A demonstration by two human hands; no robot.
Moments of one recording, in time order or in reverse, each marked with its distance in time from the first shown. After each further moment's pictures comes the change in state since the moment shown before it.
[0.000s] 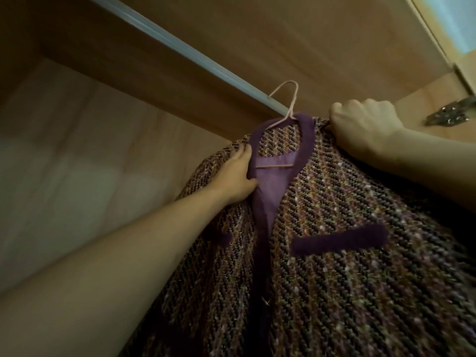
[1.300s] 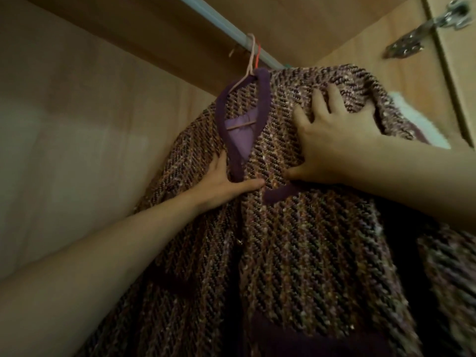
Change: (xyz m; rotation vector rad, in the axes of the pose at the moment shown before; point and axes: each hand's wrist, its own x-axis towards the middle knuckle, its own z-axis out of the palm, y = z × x) left_hand -0.056 -0.004 0.129 -0.414 -0.286 -0.157; right_hand -0.118 -0.031 -0.008 -0.015 -0.565 0.035
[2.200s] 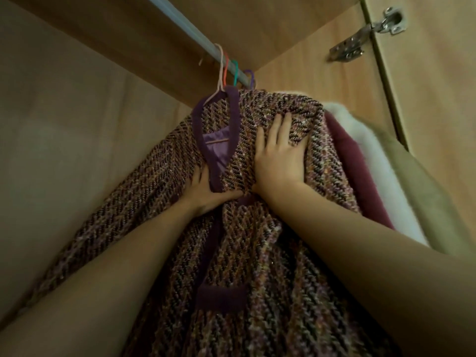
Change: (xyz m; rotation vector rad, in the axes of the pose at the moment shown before) left_hand 0.100 0.008 0.121 0.067 0.022 -0.107; right_hand 0.052 0.010 0.124 -0.113 0.141 0.142
